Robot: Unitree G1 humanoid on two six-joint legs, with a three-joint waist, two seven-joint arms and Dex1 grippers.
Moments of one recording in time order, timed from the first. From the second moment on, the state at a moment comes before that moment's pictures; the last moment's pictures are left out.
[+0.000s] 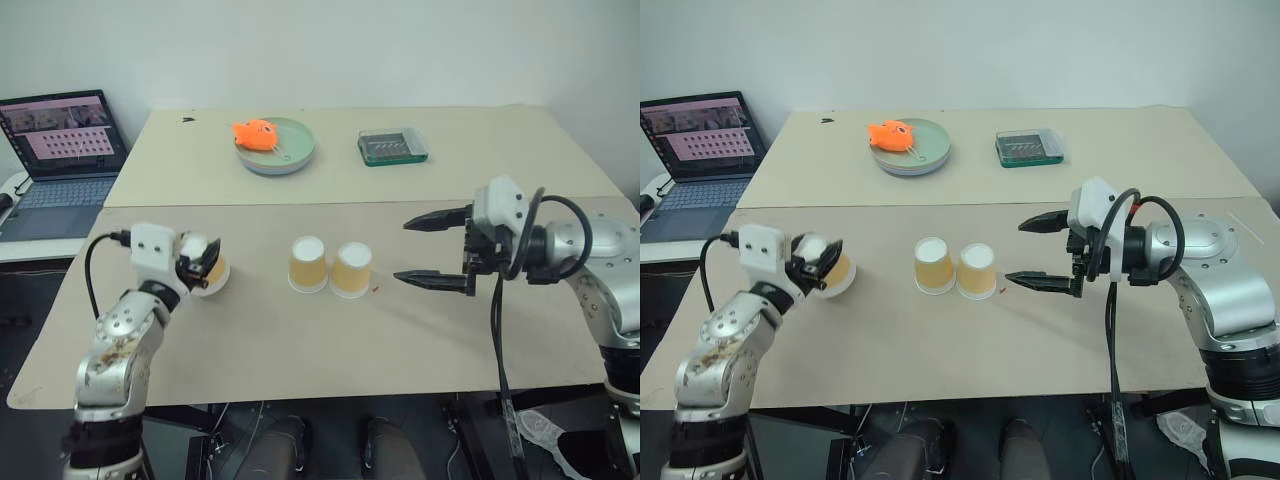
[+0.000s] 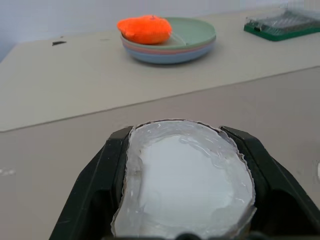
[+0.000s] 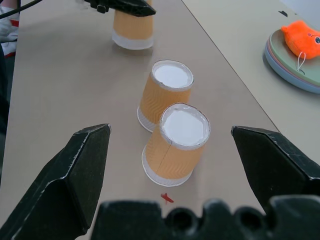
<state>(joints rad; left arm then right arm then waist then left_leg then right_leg) -0.25 0.44 0.24 -0.30 -0.33 0.51 -0.30 -0.53 -0.87 -0.02 -0.27 0.49 0.49 1.13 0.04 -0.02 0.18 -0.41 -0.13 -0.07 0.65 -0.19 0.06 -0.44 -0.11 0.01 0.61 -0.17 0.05</state>
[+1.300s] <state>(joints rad) -1.26 0.43 -0.13 0.65 -0.33 0.50 -1.42 -0.49 -0.79 -0.02 -0.29 0.40 0.53 0.85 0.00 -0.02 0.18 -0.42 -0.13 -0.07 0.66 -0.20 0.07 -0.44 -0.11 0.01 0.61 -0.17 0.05</state>
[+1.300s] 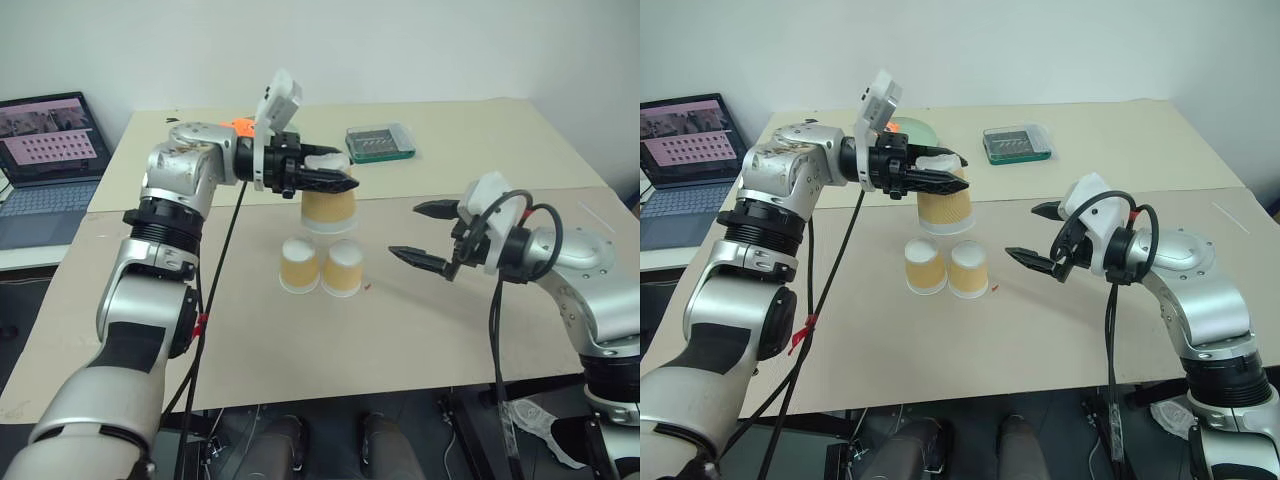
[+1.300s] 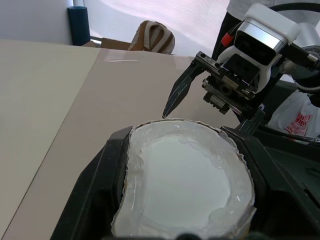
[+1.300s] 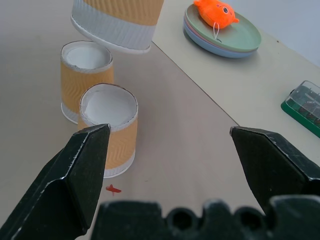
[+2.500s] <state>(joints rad) -1.13 0.41 -0.17 0.55 -0.24 0.38 -1.42 -0.50 -0.79 -0.01 -0.27 0.39 0.53 0.87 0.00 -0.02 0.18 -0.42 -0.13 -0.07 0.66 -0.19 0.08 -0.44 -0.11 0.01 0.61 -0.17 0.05</state>
